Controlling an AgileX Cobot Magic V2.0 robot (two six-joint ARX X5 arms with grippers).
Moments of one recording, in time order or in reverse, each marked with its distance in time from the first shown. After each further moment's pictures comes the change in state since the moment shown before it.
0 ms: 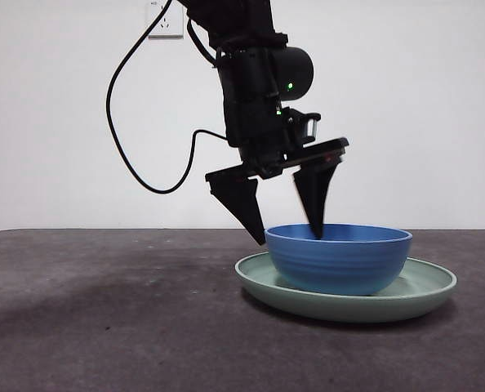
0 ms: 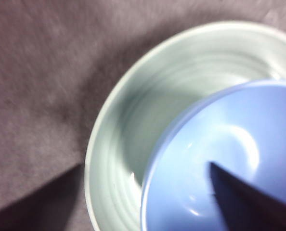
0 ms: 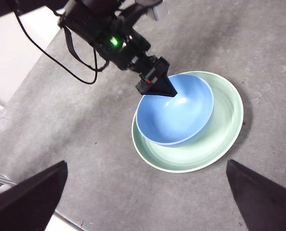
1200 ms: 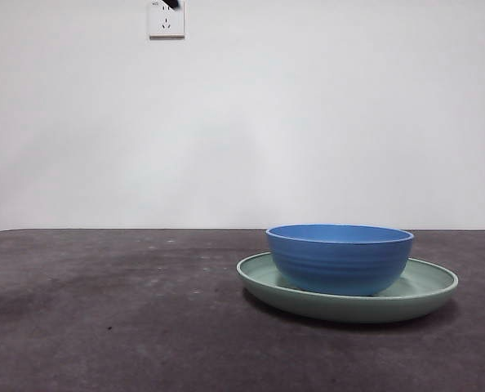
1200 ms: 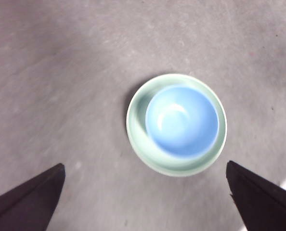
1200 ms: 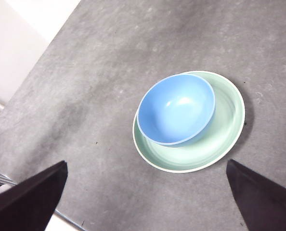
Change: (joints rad) left arm 0.089 -0.554 0.099 -0.316 0.007 0.071; right arm 0.000 0.000 0.000 0.000 0.000 0.001
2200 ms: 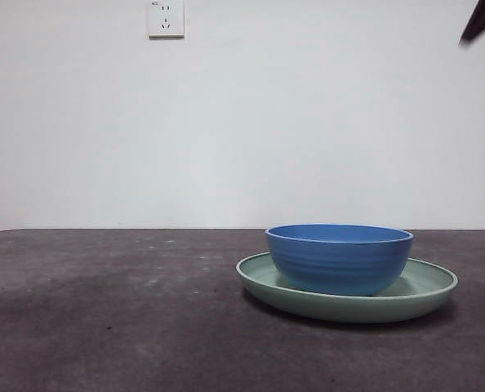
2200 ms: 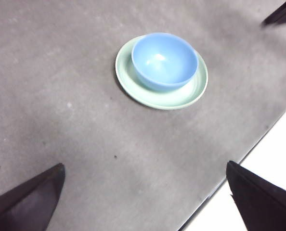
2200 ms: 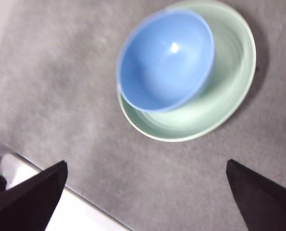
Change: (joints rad) left arm 0.018 -1.091 -1.182 0.396 0.048 -0.016; right arm 0.042 0.386 0.000 0.007 -0.021 -0.033
